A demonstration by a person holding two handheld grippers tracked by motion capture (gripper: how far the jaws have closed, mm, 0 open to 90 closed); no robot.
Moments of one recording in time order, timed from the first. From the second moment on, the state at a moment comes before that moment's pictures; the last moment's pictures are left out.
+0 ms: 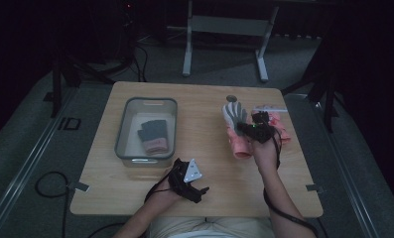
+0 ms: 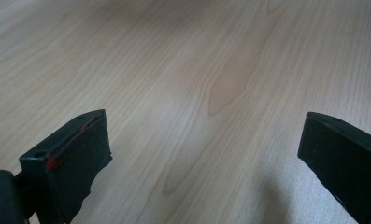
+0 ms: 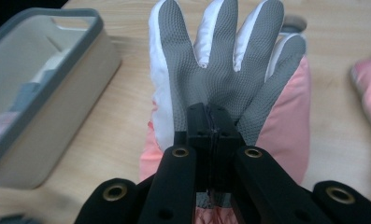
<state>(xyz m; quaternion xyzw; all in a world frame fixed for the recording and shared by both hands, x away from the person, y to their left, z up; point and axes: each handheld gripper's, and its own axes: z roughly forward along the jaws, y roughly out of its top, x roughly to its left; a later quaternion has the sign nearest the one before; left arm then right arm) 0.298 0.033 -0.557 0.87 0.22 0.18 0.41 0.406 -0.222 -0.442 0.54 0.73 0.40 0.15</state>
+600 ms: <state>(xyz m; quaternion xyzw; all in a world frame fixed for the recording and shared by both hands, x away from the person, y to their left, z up) 0.297 0.031 -0.559 0.87 0.21 0.18 0.41 0.397 -0.191 -0.519 0.58 0.73 0.34 0.11</state>
